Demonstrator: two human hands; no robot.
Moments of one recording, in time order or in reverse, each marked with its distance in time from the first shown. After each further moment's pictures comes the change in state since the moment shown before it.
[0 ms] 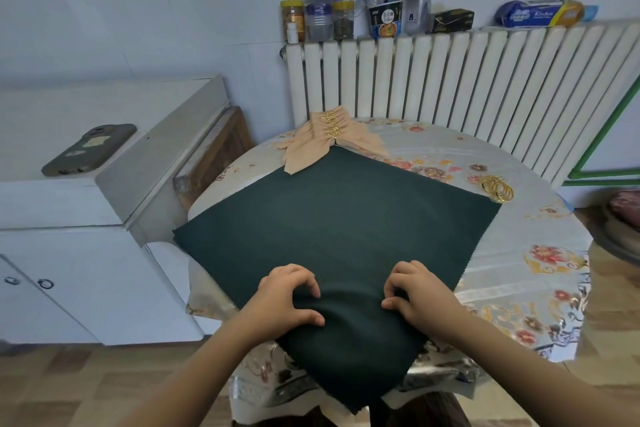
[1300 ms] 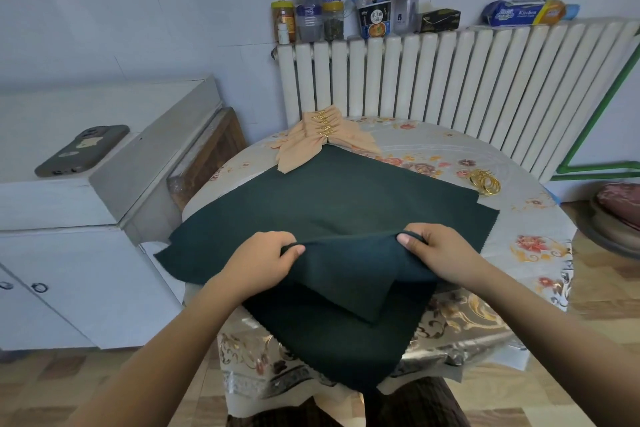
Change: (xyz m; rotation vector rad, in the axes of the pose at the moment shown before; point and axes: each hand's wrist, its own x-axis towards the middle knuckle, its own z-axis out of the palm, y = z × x) left_hand 0.019 0.013 -0.042 0.219 0.146 0.021; right_hand 0.000 0.007 -0.064 0.238 0.089 0.129
